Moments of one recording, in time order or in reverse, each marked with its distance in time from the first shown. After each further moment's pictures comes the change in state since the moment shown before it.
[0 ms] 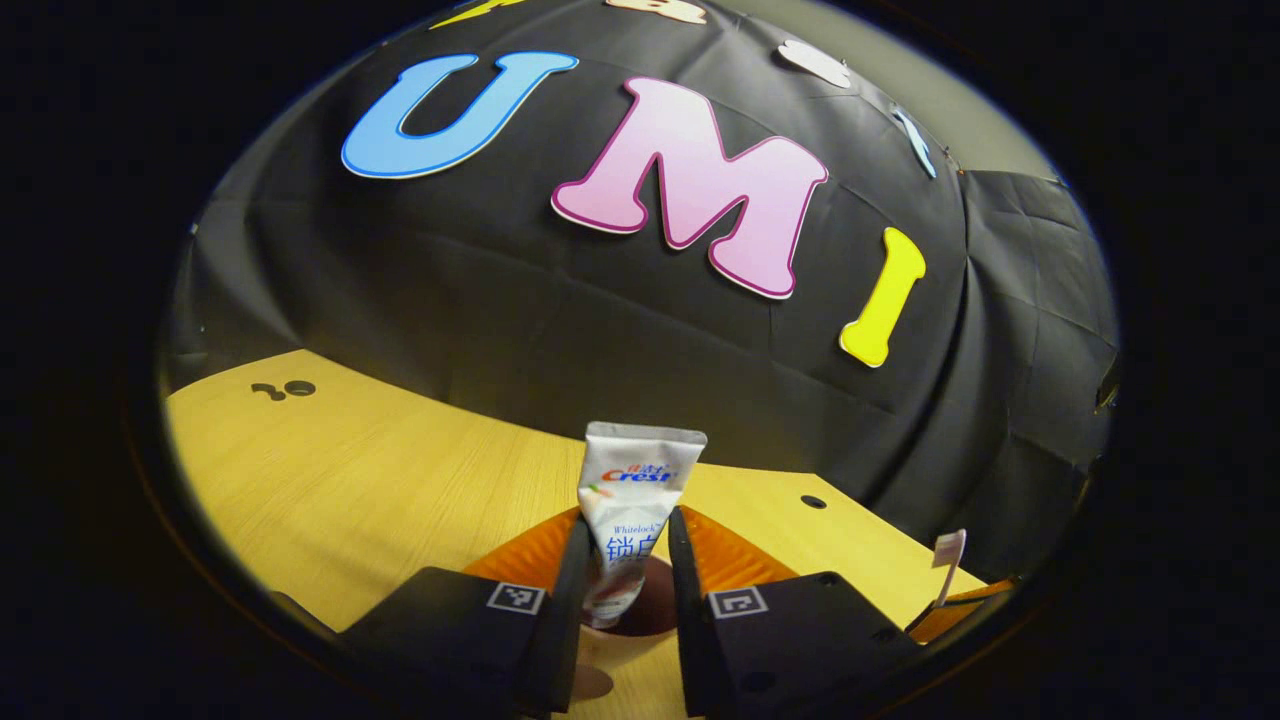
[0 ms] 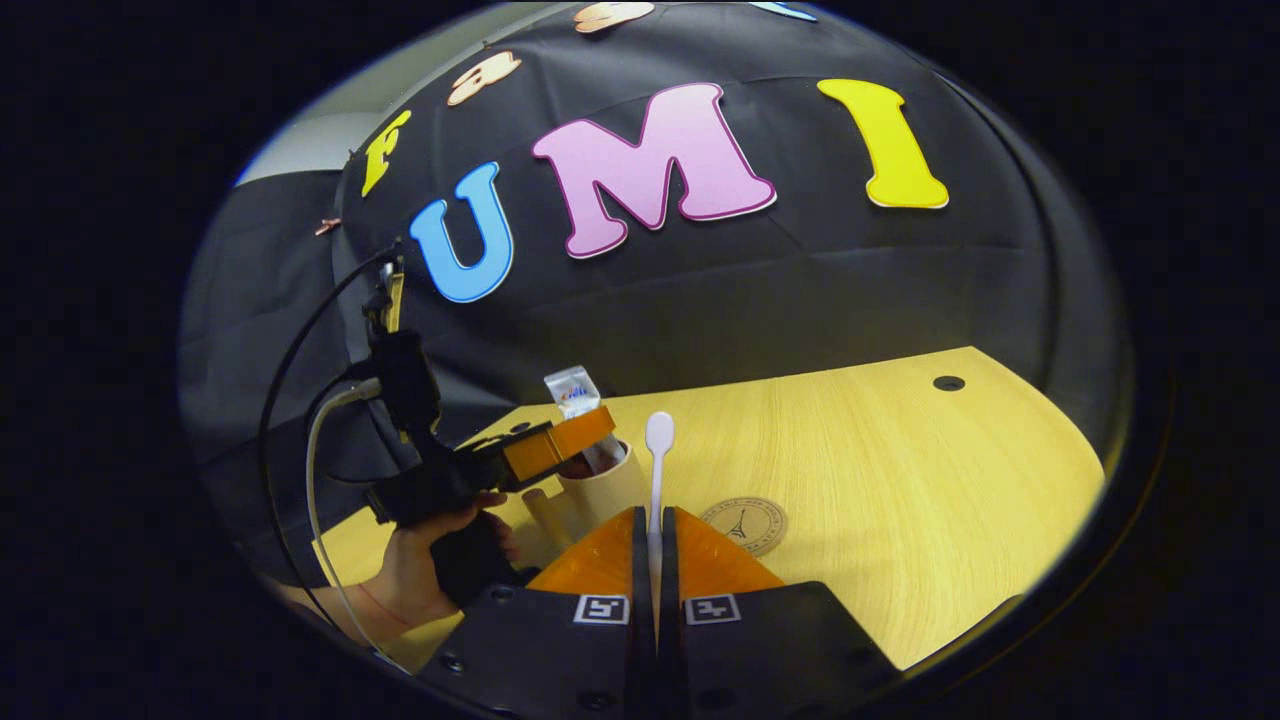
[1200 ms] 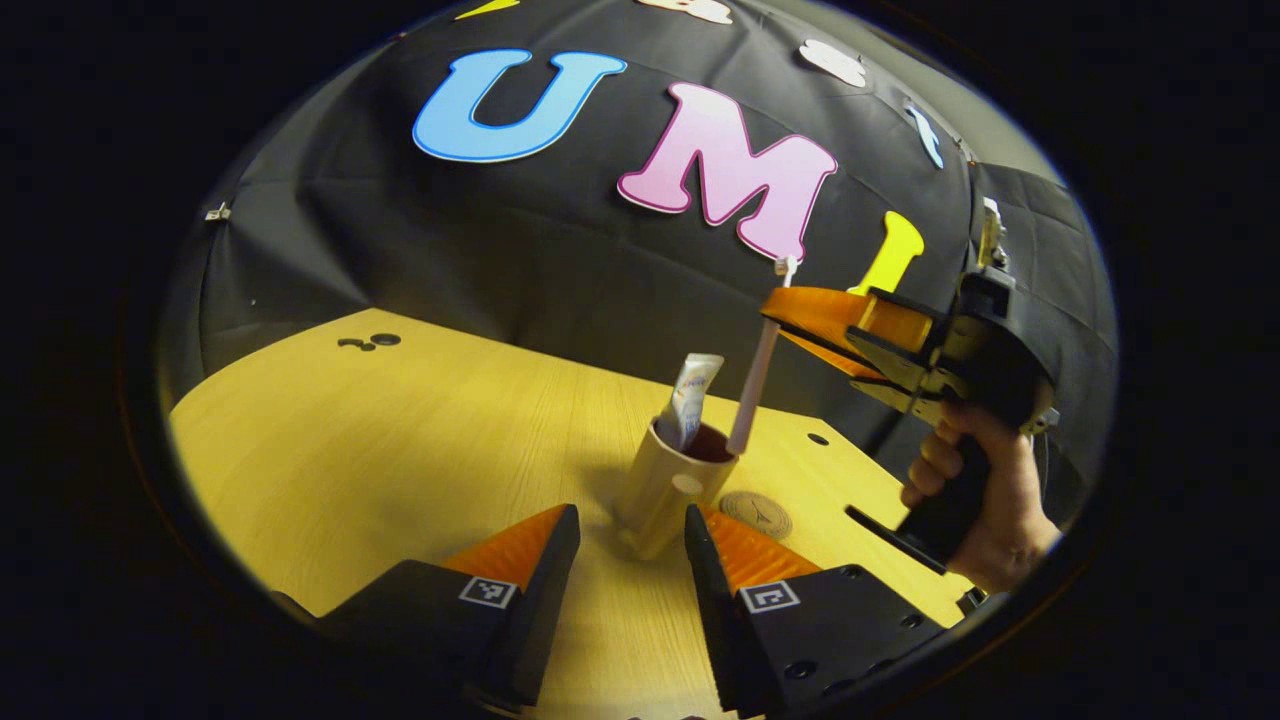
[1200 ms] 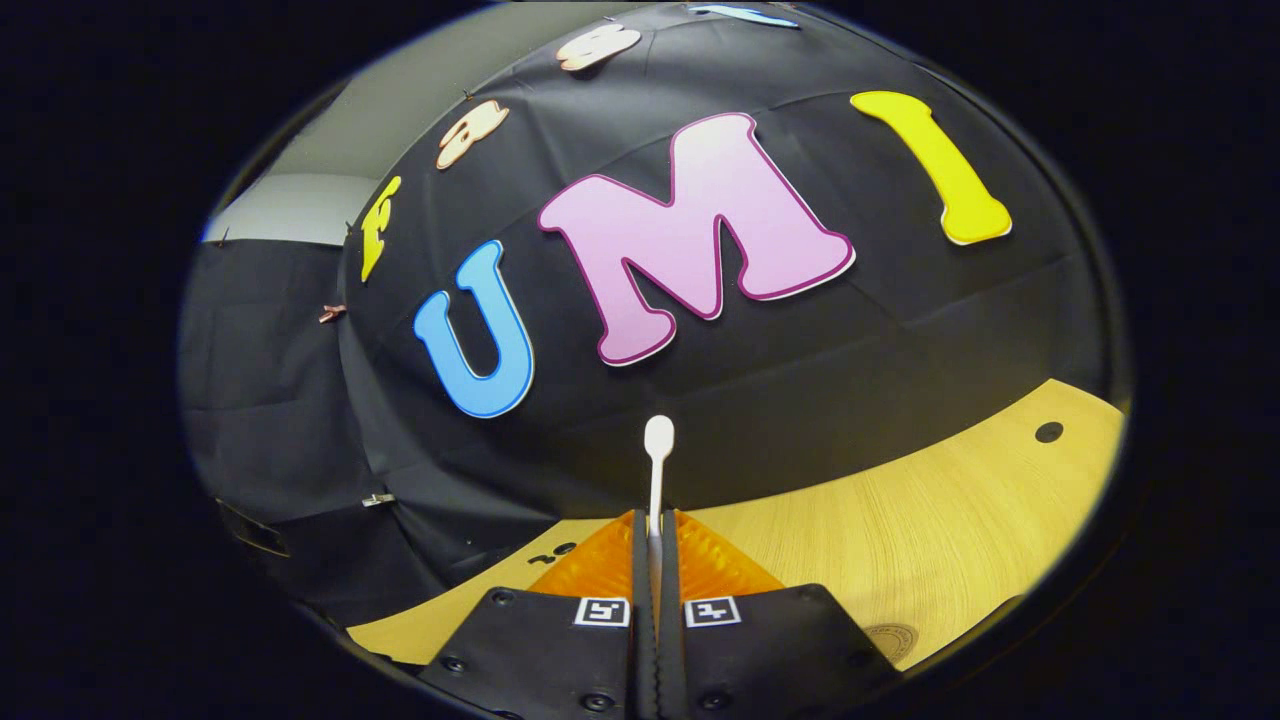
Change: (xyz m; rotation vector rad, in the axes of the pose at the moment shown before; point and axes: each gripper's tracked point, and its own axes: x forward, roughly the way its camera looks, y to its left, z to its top) left arm -0.142 0.039 -0.044 -0.029 0.154 0.049; right arm 0.124 0.062 0.109 0.090 -0.270 0.094
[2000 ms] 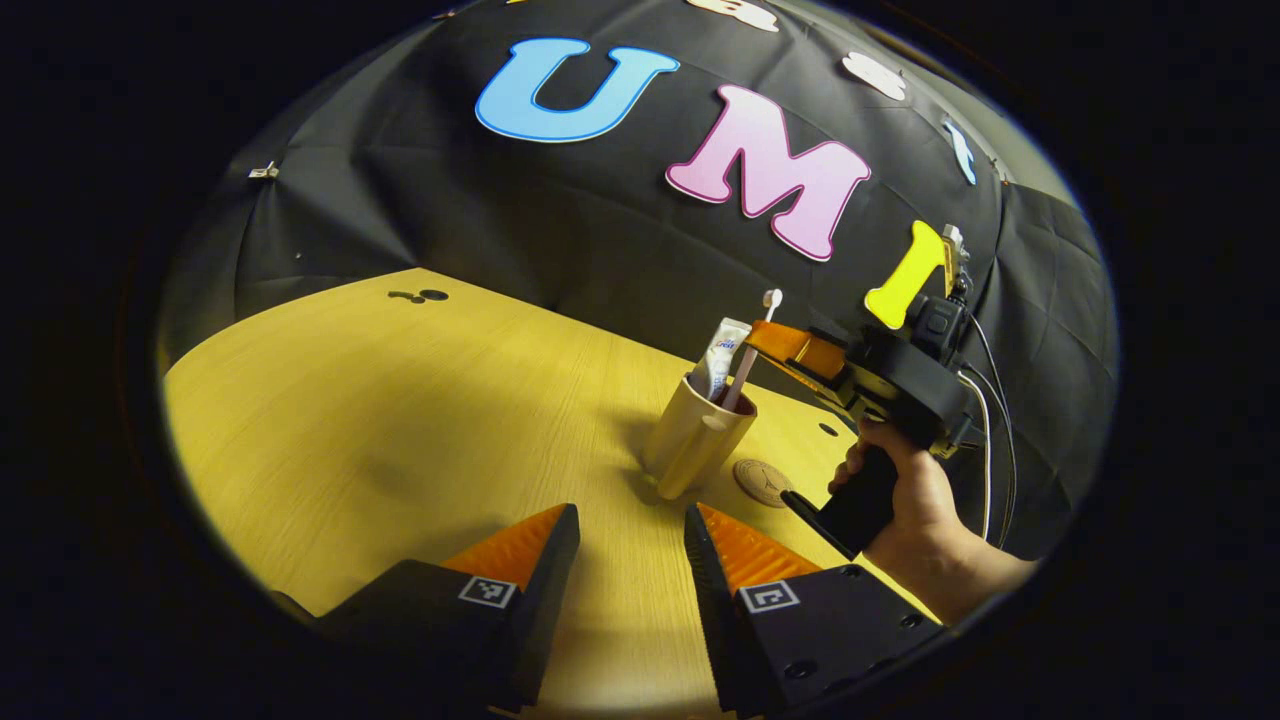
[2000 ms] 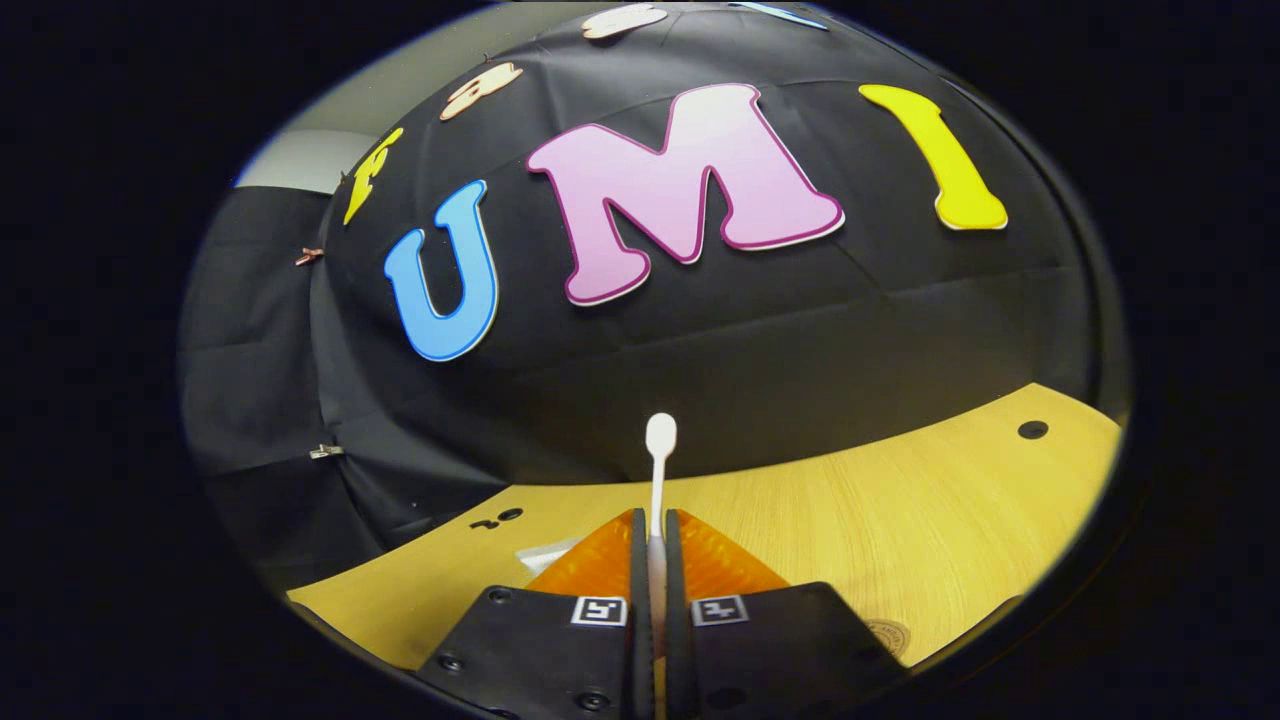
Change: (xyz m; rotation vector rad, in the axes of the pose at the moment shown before) left arm -0.039 0.021 -0.029 -0.090 0.034 0.080; right arm 0.016 -0.027 -0.066 -0.087 0.079 -0.073
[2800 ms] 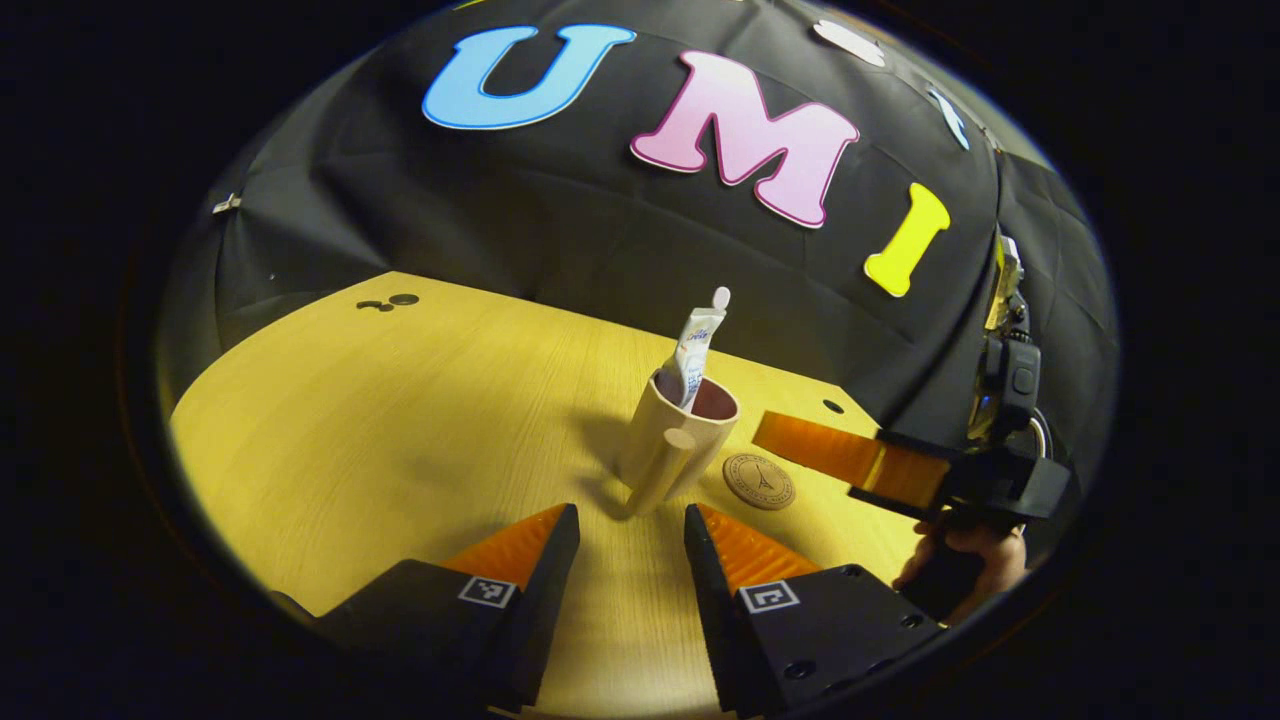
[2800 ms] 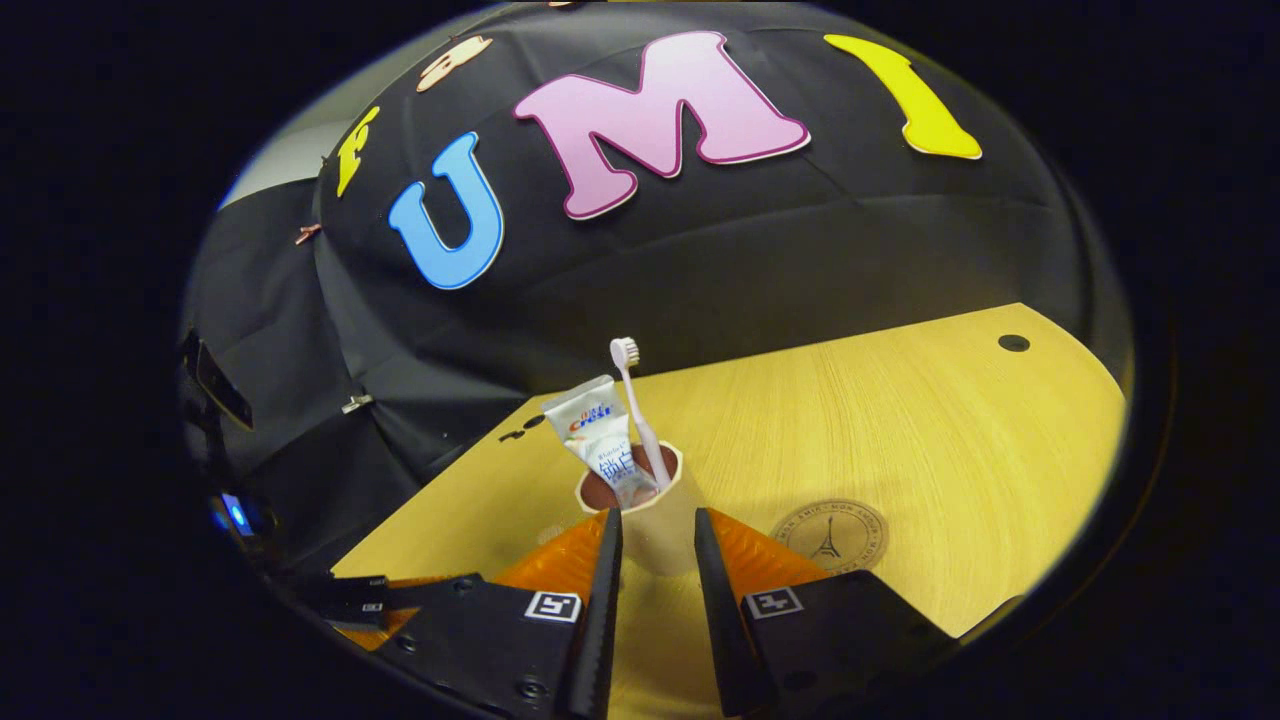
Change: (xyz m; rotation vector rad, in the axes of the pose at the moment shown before) left arm 0.037 -0.033 0.010 0.093 0.101 0.020; right arm -0.095 -0.012 -0.053 0.066 0.315 0.013
